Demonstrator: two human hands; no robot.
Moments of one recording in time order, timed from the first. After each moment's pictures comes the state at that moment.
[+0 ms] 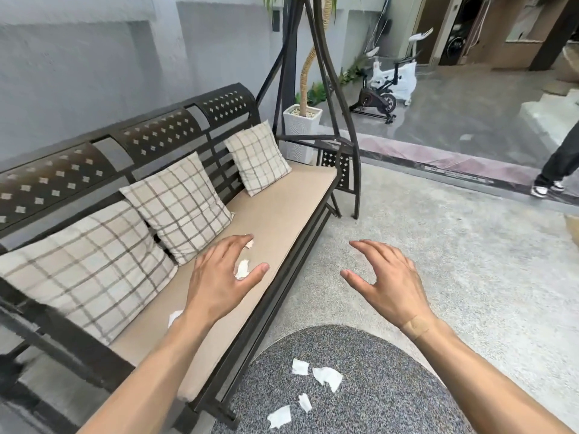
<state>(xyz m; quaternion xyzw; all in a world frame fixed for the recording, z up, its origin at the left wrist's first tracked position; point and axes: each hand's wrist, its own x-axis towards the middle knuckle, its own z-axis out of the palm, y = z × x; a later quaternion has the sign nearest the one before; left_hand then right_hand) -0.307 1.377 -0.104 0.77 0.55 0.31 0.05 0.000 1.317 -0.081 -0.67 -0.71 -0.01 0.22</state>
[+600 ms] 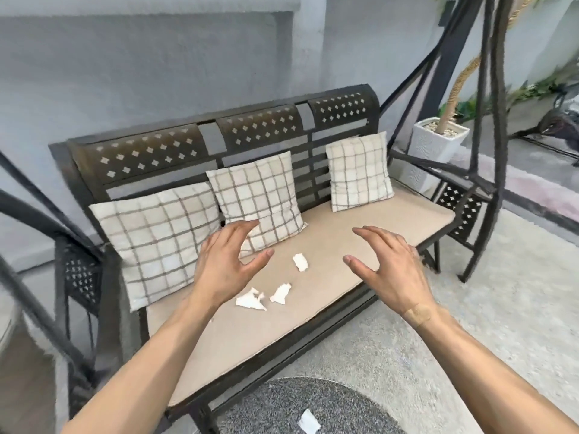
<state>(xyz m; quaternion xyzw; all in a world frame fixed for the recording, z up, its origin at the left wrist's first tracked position) -0.274 1.525 -0.106 0.61 0.72 0.32 -0.05 0.016 1.620 -0.087 -0.46 -0.85 0.06 0.25</state>
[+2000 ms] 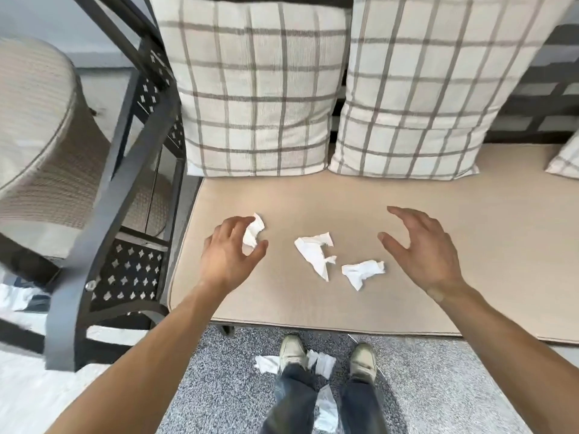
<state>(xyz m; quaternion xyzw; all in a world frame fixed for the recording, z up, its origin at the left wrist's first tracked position) -0.400 1.566 -0.438 0.25 0.95 0.20 0.08 -0.221 1.860 -0.405 -0.30 -0.93 0.23 0.03</state>
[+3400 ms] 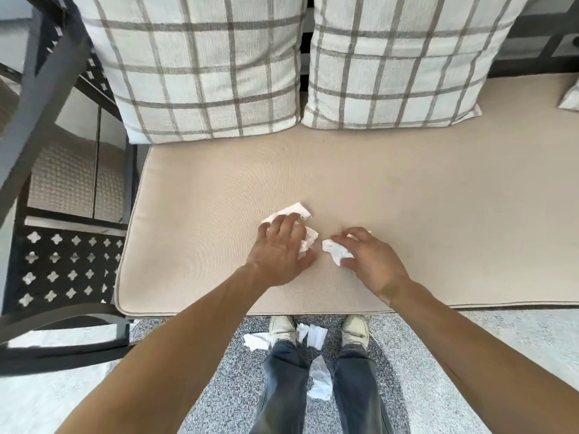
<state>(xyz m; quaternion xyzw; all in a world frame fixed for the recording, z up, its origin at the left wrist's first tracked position) -0.334 1.668 -0.549 0.47 0.85 -0.02 0.22 -0.200 1.833 -0.534 -0.19 -0.93 0.26 -0.20</state>
